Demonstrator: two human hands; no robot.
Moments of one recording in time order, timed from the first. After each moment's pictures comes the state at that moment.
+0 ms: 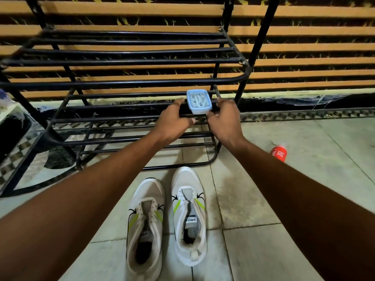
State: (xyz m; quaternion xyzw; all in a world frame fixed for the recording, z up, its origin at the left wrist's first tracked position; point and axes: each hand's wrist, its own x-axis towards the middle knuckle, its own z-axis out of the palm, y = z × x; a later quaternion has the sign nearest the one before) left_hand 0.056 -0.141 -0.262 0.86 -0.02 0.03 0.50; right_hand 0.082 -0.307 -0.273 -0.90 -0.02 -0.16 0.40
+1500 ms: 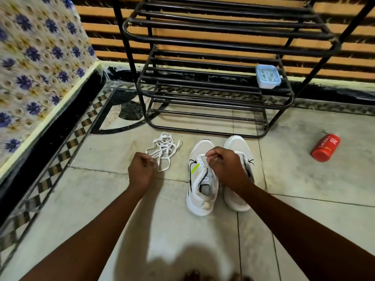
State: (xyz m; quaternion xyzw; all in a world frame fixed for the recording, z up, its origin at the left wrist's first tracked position) left_hand -0.208 0.063 -0.429 0.77 0.34 0.16 0.51; right_hand -0.126 -0.196 -0.379 -0.85 -0.16 0.04 0.50
